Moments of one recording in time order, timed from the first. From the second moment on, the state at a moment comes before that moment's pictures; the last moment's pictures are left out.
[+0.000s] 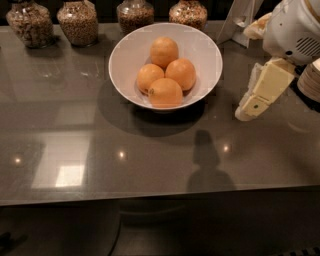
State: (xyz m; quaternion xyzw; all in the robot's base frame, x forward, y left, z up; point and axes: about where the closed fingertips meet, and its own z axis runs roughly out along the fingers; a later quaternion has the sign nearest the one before) arm 0.480 -0.165 1.001 -0.60 0.75 0.01 0.28
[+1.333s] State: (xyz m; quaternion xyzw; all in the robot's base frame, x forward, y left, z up) arm 0.568 -0.088 1.045 -0.54 0.75 0.08 0.38
